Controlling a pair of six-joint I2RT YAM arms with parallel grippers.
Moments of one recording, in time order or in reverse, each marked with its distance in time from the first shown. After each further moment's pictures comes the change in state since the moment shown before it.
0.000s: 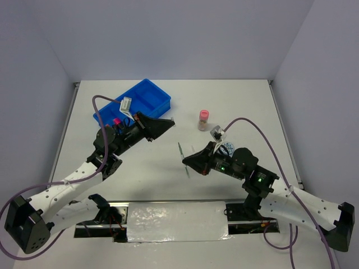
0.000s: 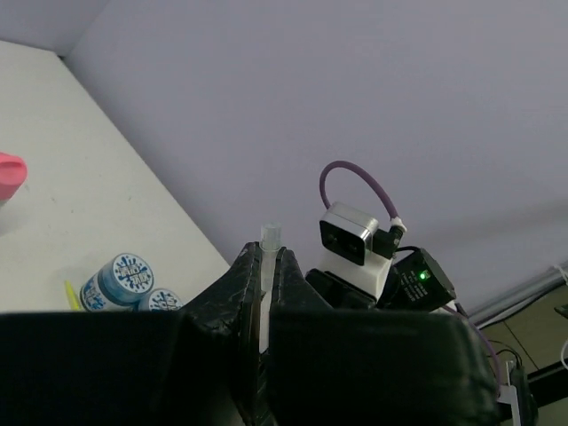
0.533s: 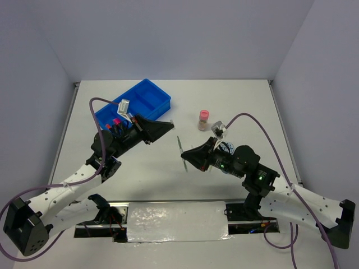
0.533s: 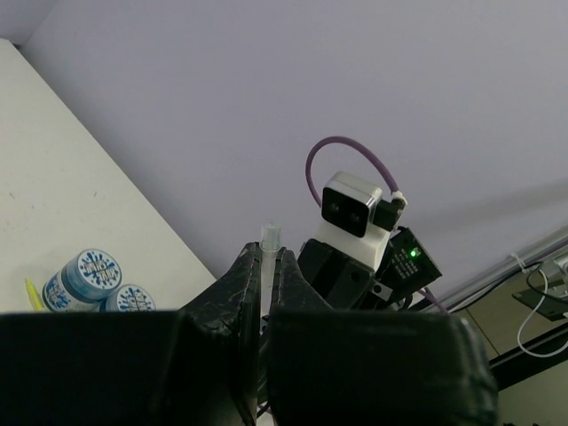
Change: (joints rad) left arm -0.002 -0.032 -0.051 0.103 0.037 -0.095; right arm 0.037 0.021 0.069 0.027 0.077 -0.052
